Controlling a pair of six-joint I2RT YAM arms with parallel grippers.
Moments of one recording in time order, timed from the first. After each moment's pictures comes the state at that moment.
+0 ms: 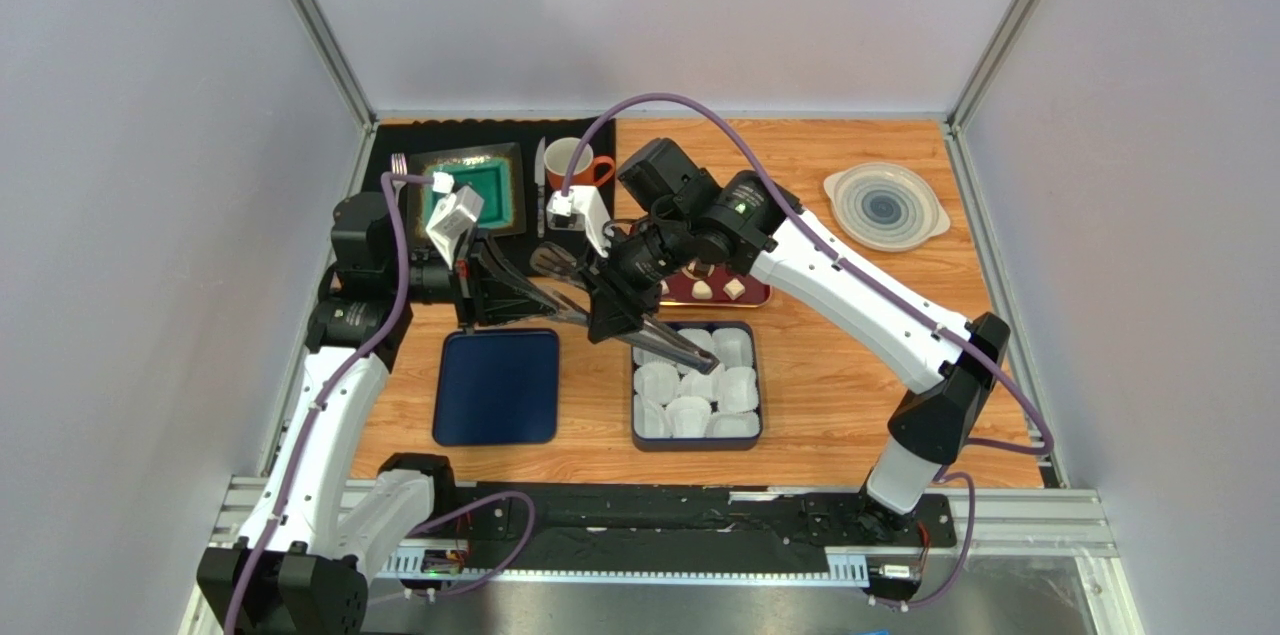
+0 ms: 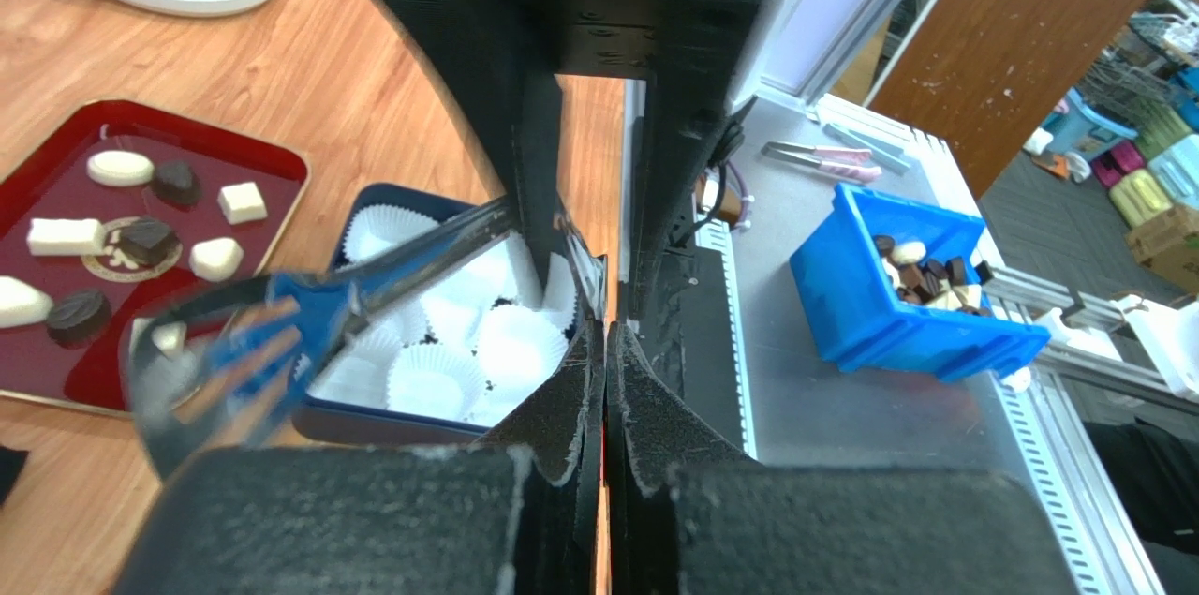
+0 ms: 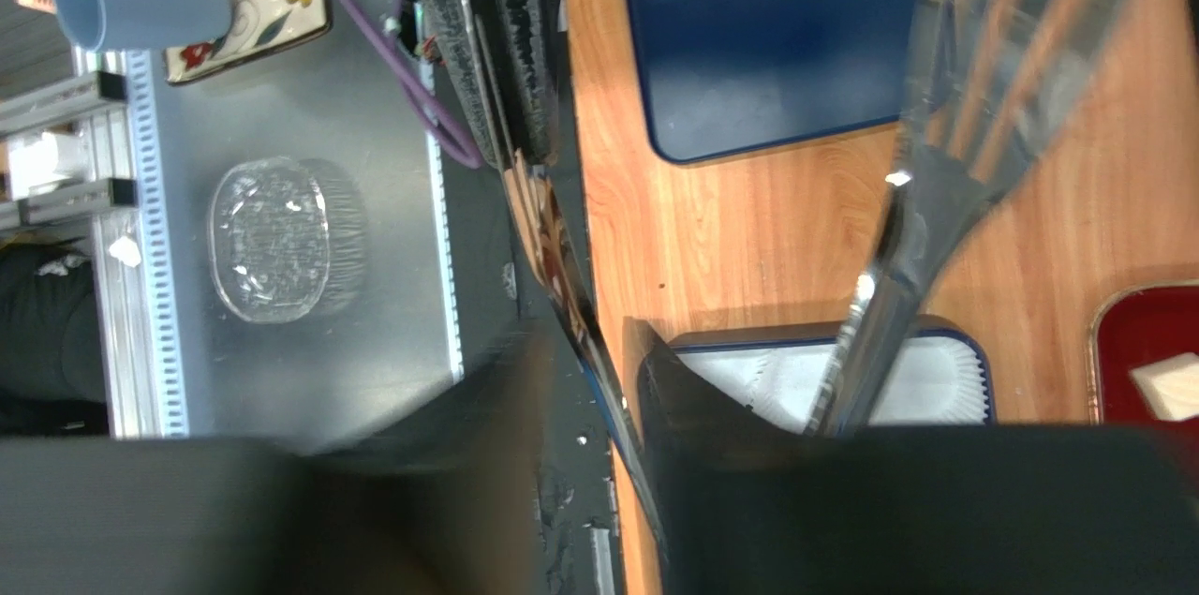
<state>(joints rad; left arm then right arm) -0.07 0.91 0.88 -0.24 1.50 -0.10 0.92 1.70 1.87 -1.04 -0.65 -0.14</state>
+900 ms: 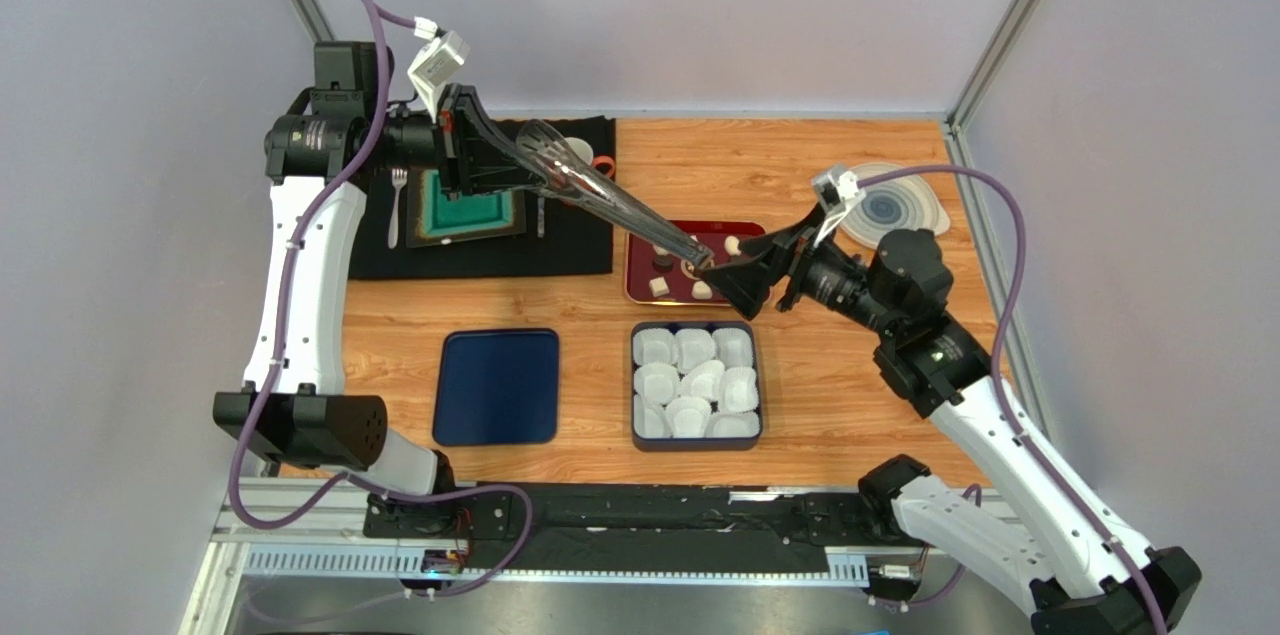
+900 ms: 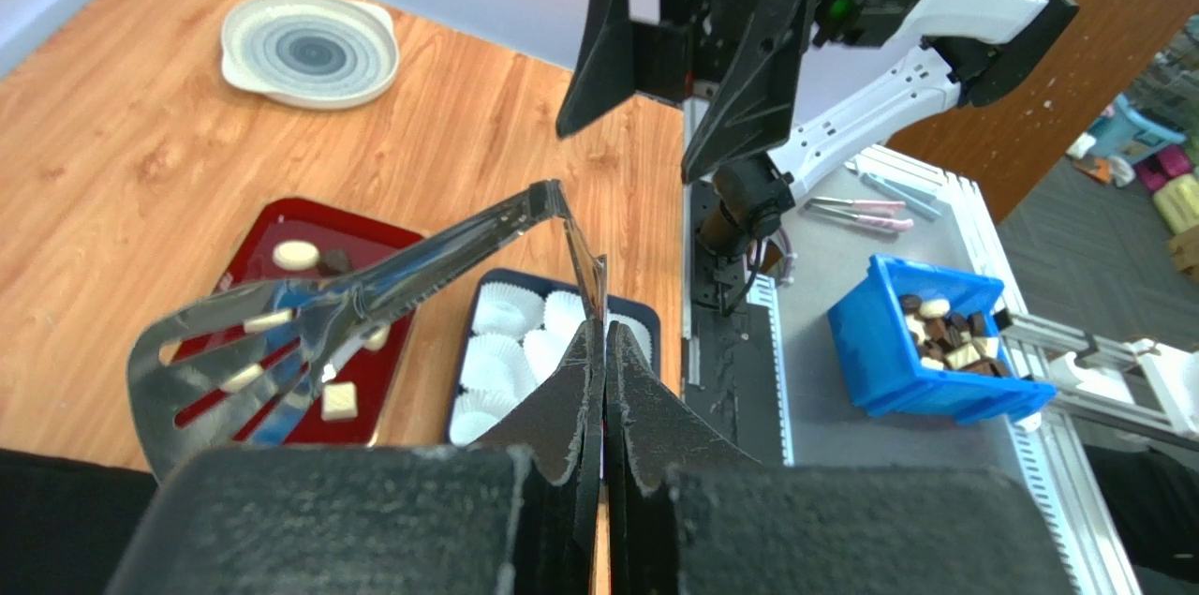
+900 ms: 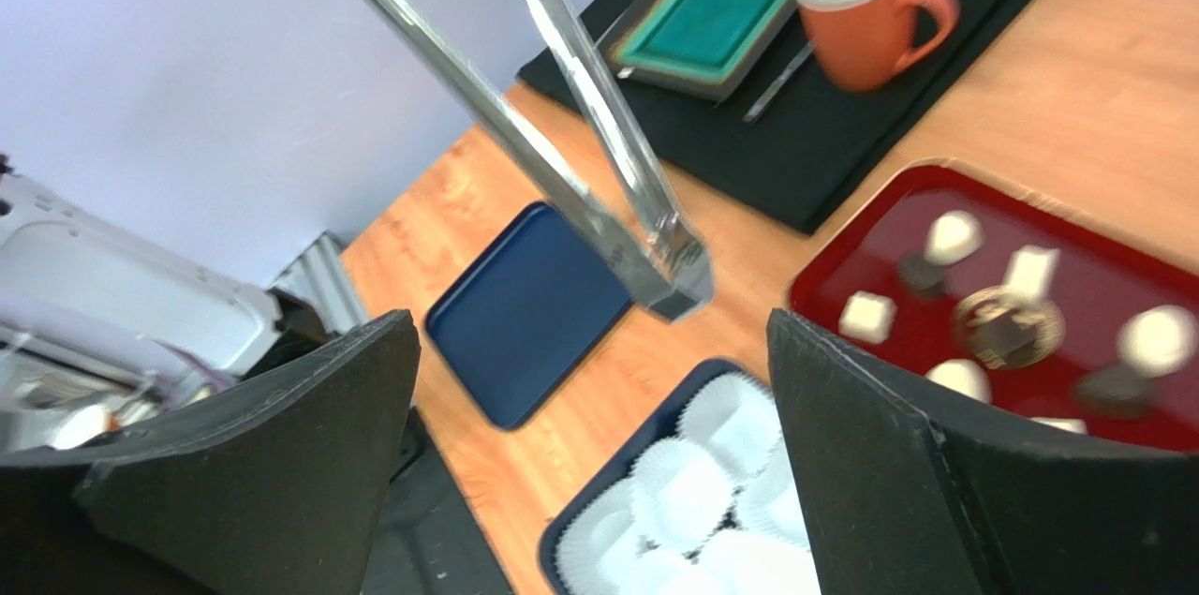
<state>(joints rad) -0.04 1.49 1.87 -1.09 1.47 0.38 0.51 0.83 0.86 -0.08 -0.43 0.42</state>
